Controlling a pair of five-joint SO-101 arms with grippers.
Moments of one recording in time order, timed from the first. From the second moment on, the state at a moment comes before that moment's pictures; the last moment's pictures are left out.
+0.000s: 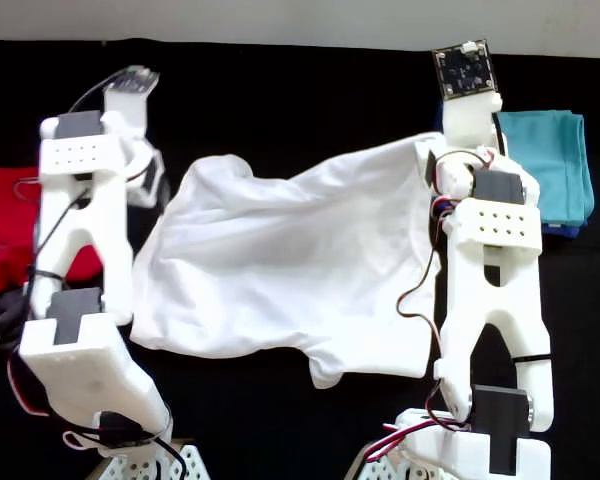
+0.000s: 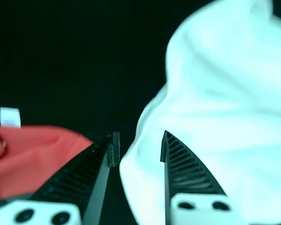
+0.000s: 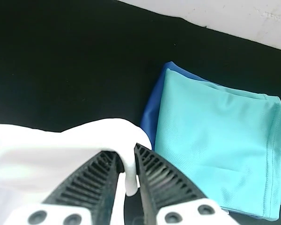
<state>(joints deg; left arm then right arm) -12.7 17.4 -12.3 72.3 -13.7 0.1 -11.0 12.8 44.9 19.4</state>
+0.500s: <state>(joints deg) -6.3 36.0 -27.1 64.2 -7.9 0.1 -11.0 12.8 46.9 19.7</state>
